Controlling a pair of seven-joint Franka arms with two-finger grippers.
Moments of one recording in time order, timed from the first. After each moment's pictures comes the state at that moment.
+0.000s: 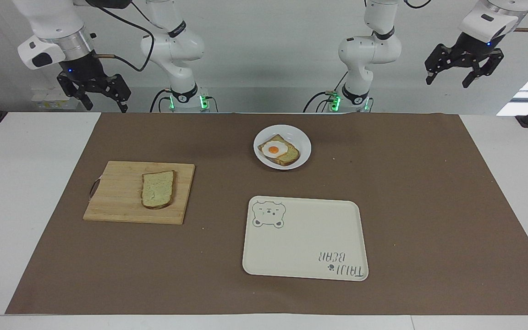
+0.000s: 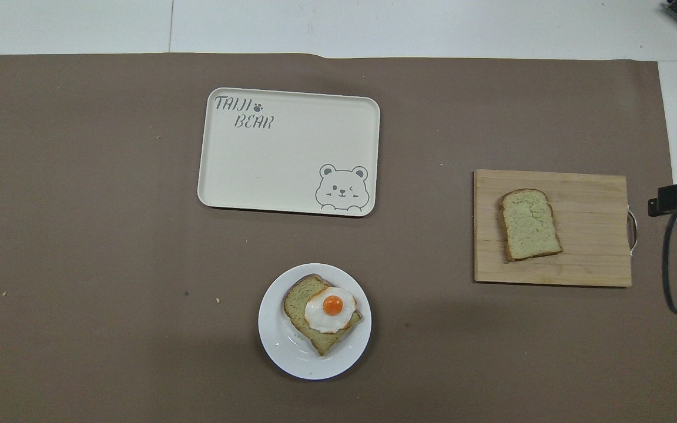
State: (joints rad) left arm -0.04 -0.13 0.01 -1.49 0.00 1.30 0.16; right arm 0.03 -0.08 -0.10 -1.59 -0.01 1.52 0.05
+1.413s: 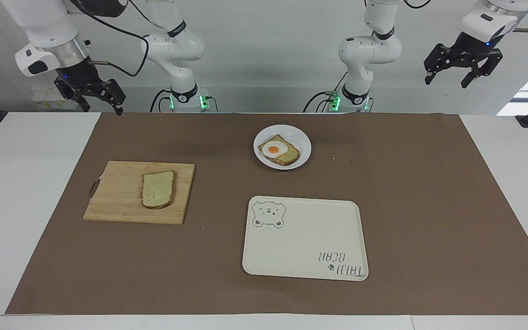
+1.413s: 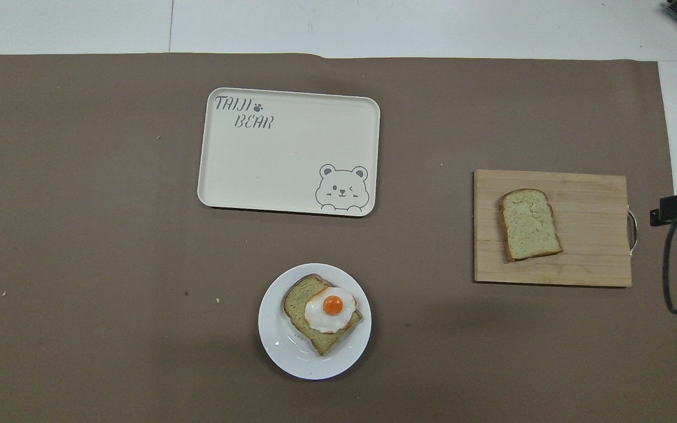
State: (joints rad) left arm -0.04 -0.13 0.01 -1.49 -0.01 1.30 0.16; right arm -0.01 -0.10 -0.10 -1.70 -0.01 1.58 0.03
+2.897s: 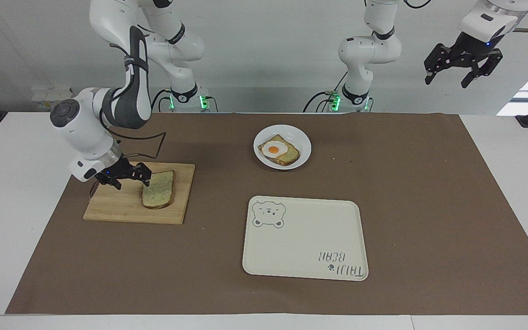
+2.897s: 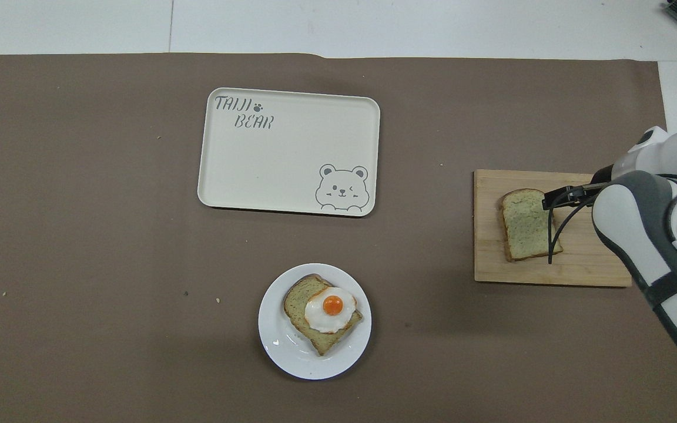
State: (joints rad) left arm -0.04 -0.13 0.01 -1.49 -0.01 1.30 0.16; right arm -0.03 0.23 -0.10 -1.96 0.15 2.12 -0.28
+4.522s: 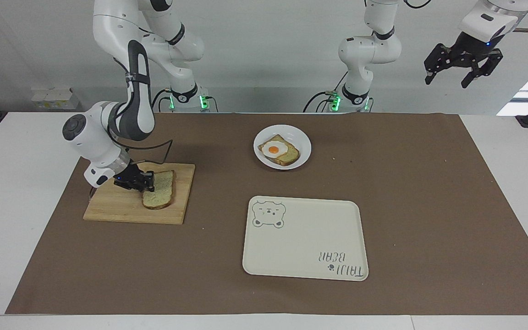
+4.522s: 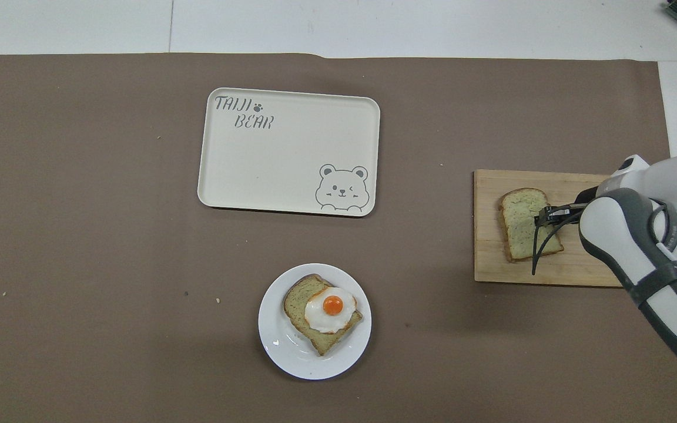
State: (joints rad) left arm -0.04 -0.13 0.01 -1.49 -0.01 1.30 0.16; right arm -0.05 0.24 -0.10 -2.07 0.27 2.22 -0.35
